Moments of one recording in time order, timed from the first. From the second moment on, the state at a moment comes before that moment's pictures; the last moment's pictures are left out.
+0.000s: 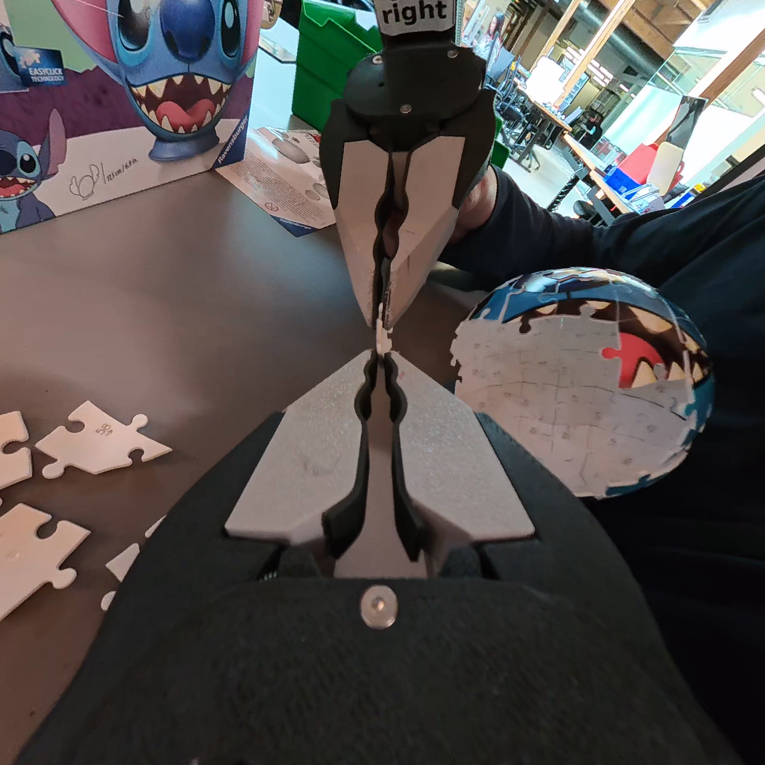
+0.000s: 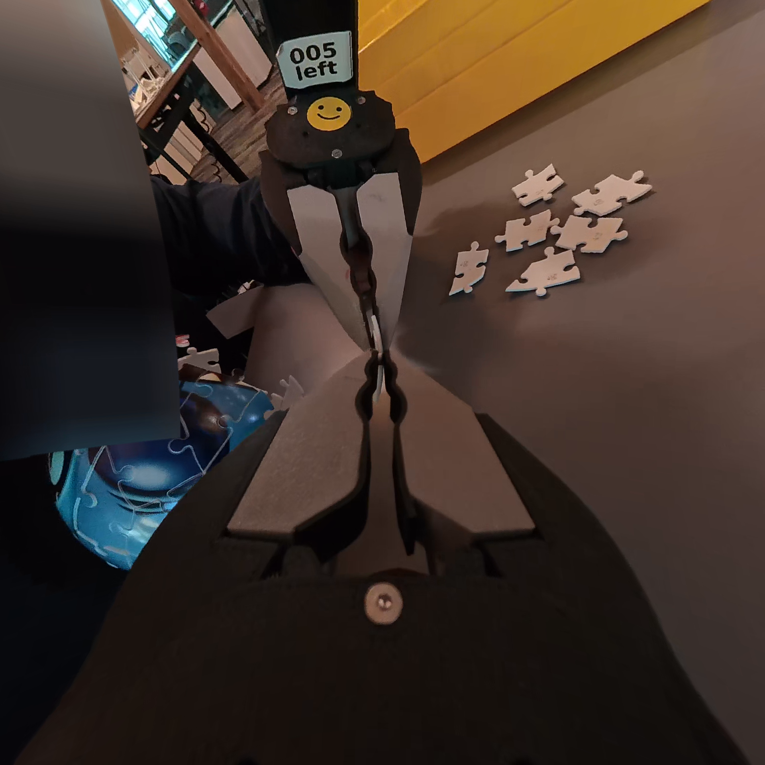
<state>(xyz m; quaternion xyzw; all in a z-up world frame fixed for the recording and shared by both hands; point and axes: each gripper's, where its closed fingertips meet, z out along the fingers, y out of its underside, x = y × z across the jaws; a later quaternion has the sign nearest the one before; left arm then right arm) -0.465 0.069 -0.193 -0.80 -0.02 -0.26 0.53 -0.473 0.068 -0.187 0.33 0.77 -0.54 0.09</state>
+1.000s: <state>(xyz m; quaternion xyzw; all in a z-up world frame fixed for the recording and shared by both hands) -0.485 0.059 -0.202 -0.83 -0.04 -0.22 0.50 -0.417 0.051 -0.216 0.26 0.82 -0.45 0.24</state>
